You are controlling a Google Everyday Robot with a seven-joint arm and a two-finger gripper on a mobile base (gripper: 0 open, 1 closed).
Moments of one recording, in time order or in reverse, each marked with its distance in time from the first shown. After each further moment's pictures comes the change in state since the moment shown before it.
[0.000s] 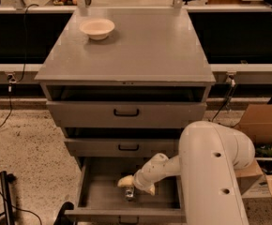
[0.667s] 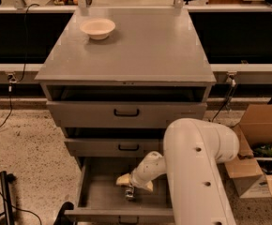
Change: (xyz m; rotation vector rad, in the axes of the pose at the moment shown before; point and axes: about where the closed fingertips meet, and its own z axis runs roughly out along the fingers) arm 0.015 0.000 0.015 -0.052 0.024 -0.028
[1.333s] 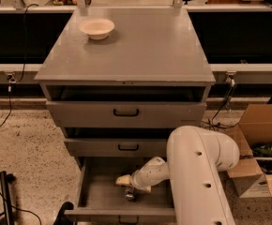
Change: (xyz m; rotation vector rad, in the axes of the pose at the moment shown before) arm 0.010 -0.002 0.029 0.092 0.052 0.011
